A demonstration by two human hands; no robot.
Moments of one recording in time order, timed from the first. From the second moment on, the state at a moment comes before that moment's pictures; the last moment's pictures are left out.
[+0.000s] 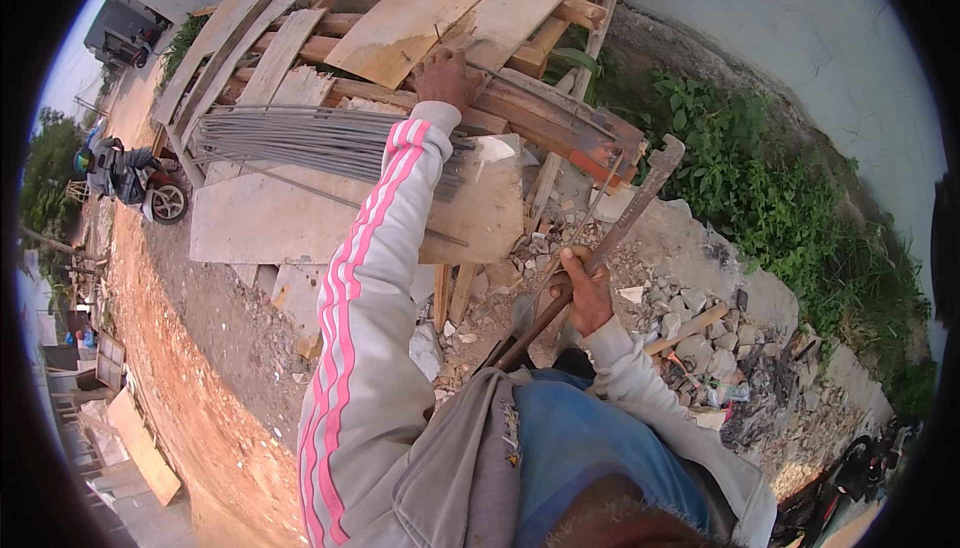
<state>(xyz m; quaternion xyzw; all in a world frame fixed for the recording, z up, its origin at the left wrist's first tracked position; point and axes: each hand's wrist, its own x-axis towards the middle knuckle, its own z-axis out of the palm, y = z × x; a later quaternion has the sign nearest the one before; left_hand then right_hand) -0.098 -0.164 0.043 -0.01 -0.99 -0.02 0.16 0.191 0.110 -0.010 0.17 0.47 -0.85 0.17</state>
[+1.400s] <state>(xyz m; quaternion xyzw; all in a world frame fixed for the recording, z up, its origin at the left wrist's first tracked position) -0.104 -0.103 0.035 0.03 -1.00 -0.03 0.00 0.185 0.087 -0.009 0.14 0.50 -0.84 0.16</state>
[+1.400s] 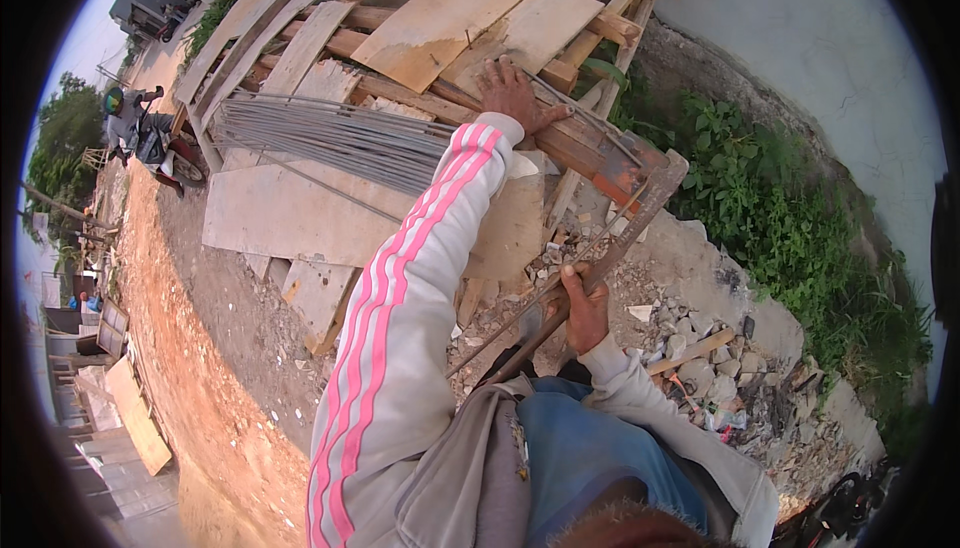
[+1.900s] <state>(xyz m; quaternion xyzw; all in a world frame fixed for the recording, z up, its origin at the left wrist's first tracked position) -0.109 -0.104 0.022 0.05 -1.00 -0.05 0.02 0.145 0.229 0.075 0.08 0.59 -0.79 -0.15</state>
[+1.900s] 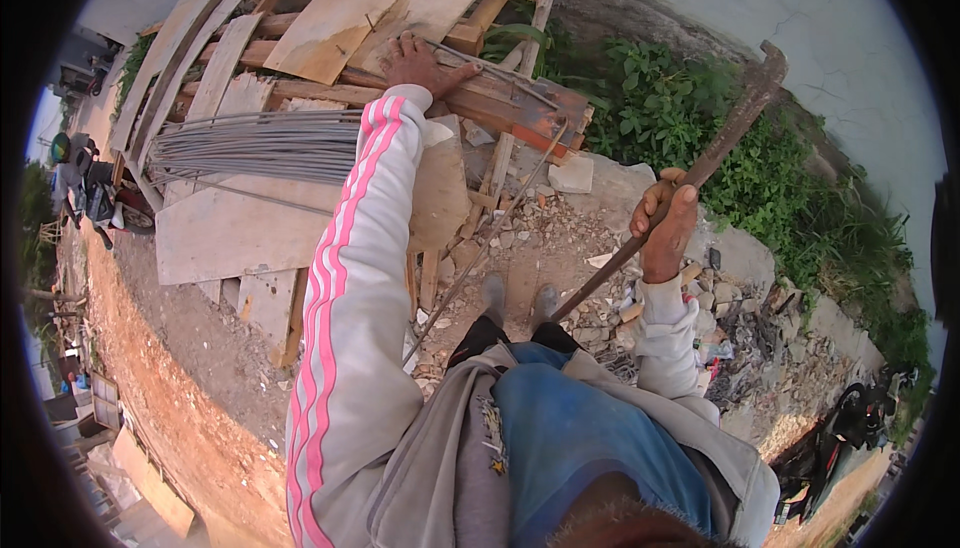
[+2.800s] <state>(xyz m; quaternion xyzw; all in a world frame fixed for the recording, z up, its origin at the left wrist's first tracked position) -0.100 -0.095 0.027 0.10 -0.99 -0.08 0.05 0.177 0.284 0.088 0.07 0.82 -0.51 0.26</state>
